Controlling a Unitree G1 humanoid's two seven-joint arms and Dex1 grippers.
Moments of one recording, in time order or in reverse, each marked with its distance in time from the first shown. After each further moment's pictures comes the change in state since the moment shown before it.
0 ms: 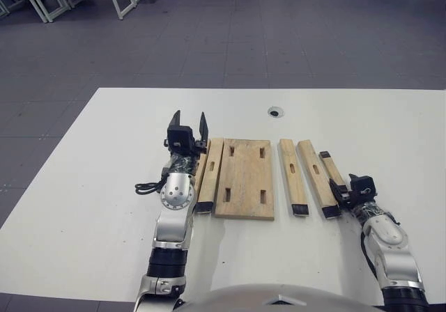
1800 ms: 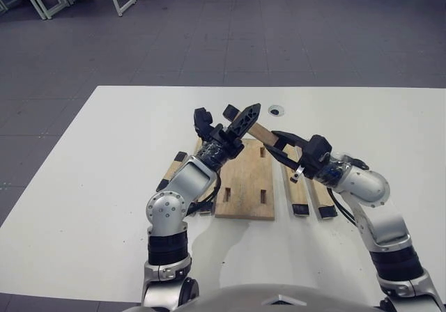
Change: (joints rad) left arm -0.139 -0.086 0.134 -0.187 -1.259 0.816 -0.081; right arm -0.310 -0.093 0.300 -0.335 0.122 -0.039 0.345
